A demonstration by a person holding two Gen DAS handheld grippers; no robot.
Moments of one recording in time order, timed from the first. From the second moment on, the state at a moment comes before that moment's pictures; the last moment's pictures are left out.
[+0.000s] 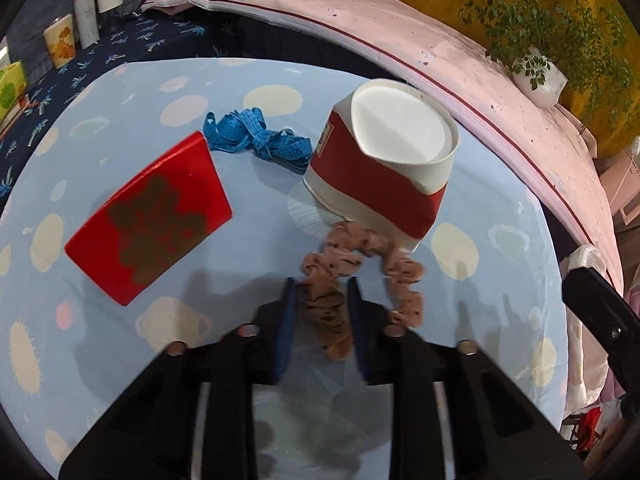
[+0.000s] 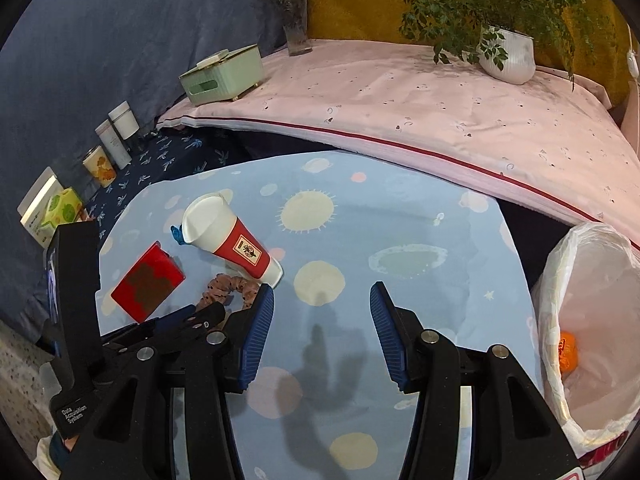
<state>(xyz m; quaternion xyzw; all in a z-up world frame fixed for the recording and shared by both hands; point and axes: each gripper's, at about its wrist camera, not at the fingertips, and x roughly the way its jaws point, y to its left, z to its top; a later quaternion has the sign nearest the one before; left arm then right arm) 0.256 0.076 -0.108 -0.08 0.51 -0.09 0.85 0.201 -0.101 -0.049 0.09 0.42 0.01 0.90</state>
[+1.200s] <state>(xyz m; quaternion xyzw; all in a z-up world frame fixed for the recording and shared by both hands) 0.284 0.133 -0.049 -0.12 0.46 -0.08 0.88 0.284 -0.025 -0.094 -0.01 0.44 0.12 0.89</state>
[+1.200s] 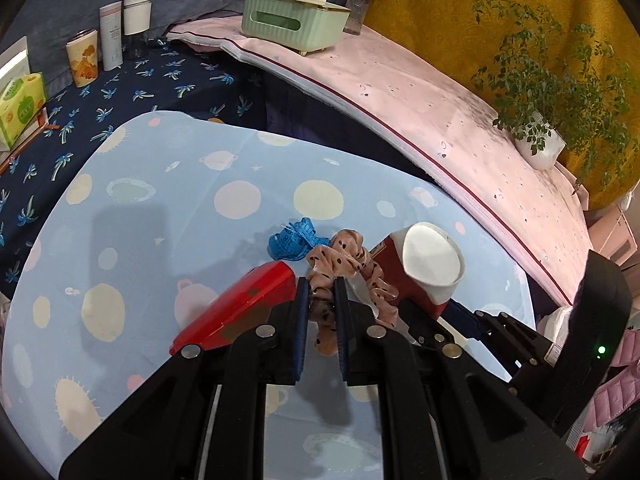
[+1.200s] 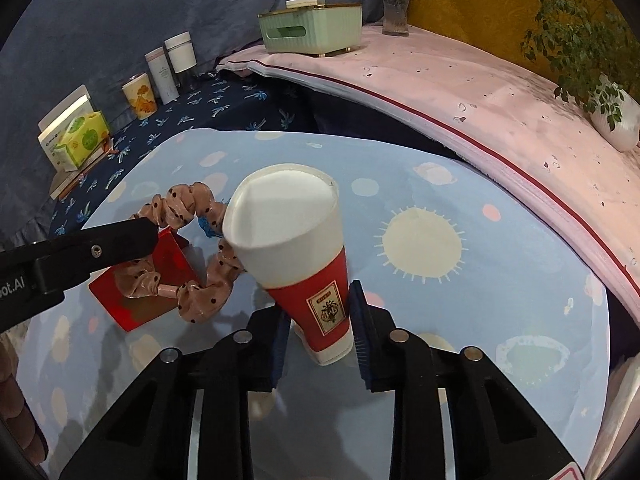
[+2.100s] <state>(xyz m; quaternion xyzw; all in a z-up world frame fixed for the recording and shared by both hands) 0.202 -0.023 0.039 -0.06 0.40 -0.20 0.89 0.161 -0.181 0.020 0.09 0.35 -0.01 0.93</state>
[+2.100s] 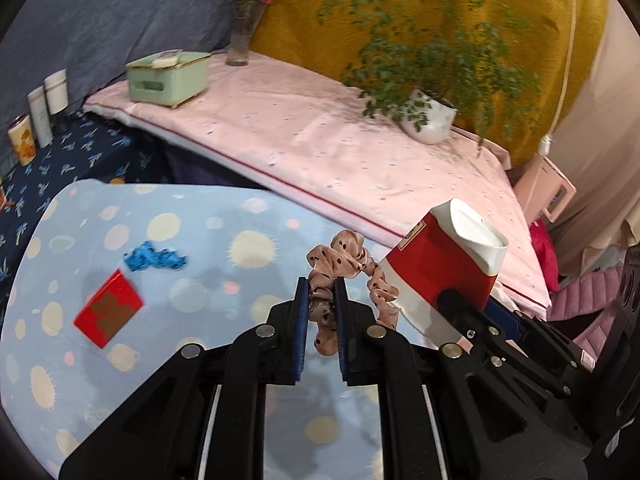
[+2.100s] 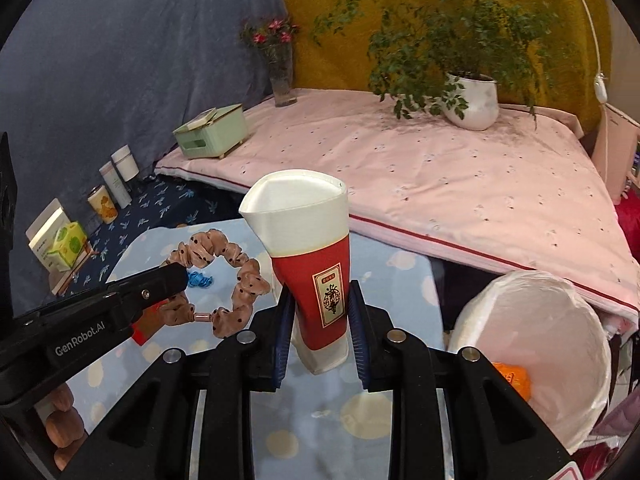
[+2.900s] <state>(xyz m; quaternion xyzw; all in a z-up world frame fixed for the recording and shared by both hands) 0.133 -0.184 0.070 0.02 0.38 -0.32 0.87 0.051 -0.338 0.057 0.16 0.29 -0.14 0.93</state>
